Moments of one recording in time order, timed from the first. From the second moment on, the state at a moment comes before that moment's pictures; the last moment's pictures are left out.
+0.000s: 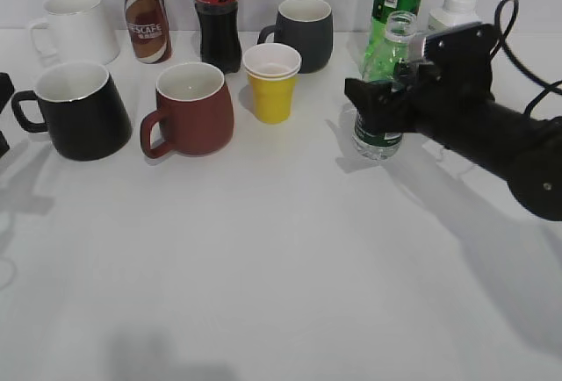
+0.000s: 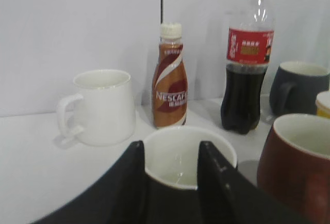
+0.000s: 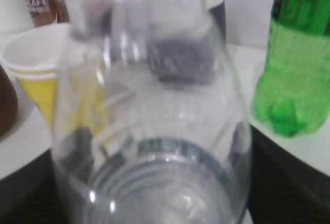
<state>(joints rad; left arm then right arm) 0.05 1.52 -0.25 0.35 -1.21 -0.16 0.33 1.94 -0.73 -0.25 -1.00 0.16</state>
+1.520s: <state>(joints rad) -0.48 0.26 -0.67 0.20 0.97 -0.38 0.33 0.30 -0.74 0.10 1.06 -0.06</state>
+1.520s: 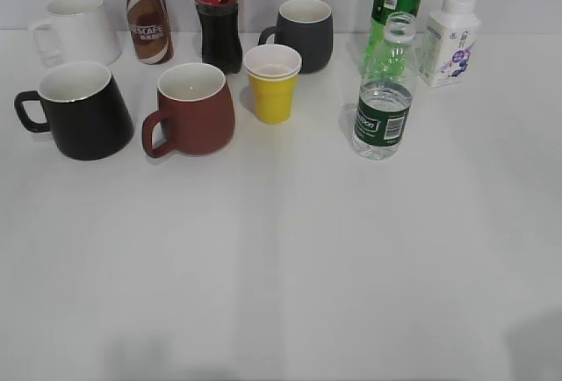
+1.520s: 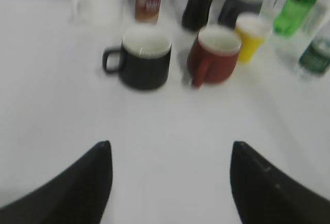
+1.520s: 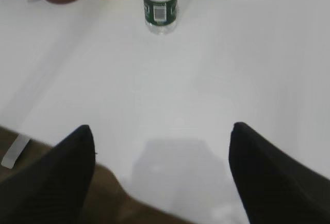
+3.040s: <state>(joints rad) -0.19 -0.01 -0.53 0.11 1.07 -0.19 0.20 -0.01 -0.50 0.03 1.04 -0.04</state>
